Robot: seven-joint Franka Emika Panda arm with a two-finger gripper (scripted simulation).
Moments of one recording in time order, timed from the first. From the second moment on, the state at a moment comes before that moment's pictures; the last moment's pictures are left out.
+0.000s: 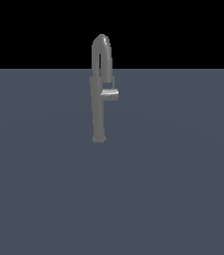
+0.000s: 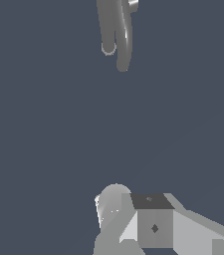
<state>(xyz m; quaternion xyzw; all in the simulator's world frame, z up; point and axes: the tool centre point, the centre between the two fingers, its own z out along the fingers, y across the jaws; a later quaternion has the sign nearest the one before) -0.254 0.006 0.470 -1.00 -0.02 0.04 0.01</state>
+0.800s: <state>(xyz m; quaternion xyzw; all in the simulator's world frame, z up) -0.231 0.014 0.471 -1.00 0.01 0.07 0.03</state>
